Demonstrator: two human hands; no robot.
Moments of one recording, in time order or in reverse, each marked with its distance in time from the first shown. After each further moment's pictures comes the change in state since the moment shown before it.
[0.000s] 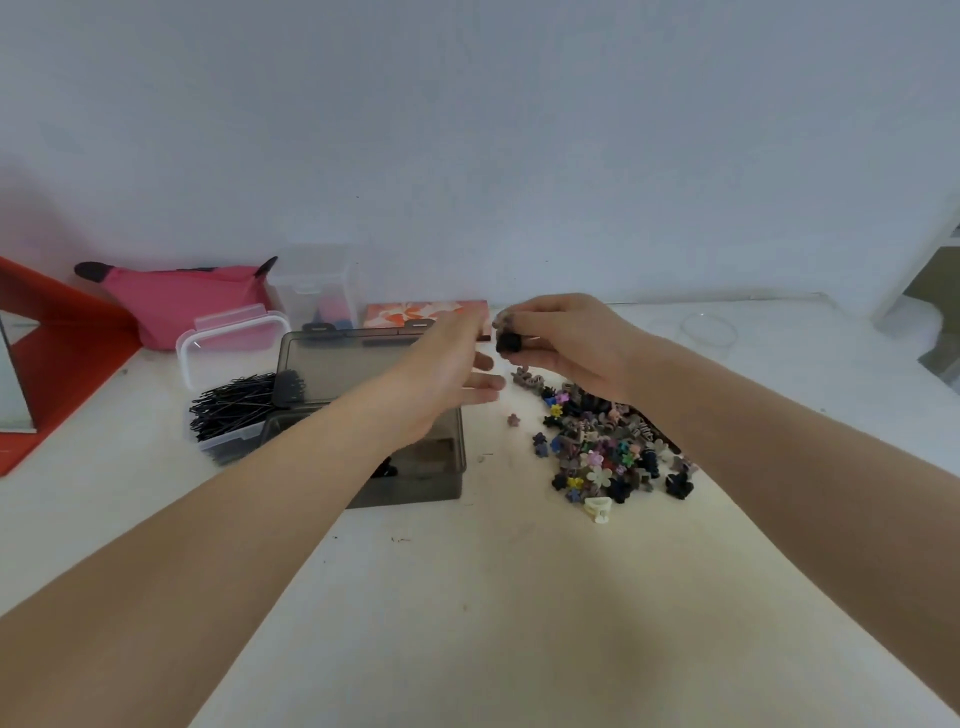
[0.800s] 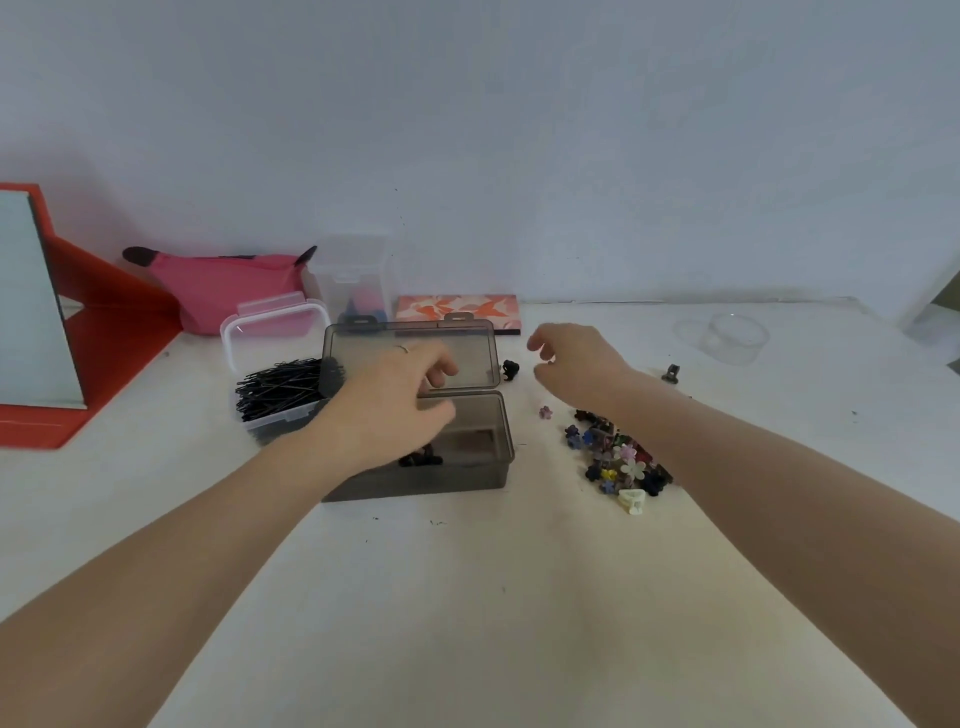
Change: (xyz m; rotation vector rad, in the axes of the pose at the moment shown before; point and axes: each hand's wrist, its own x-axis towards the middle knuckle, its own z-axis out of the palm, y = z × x) left_hand -0.019 -0.059 -0.086 0.933 0.107 0.522; right_hand 0.027 0.043 0.021 -1.129 0.186 -0.046
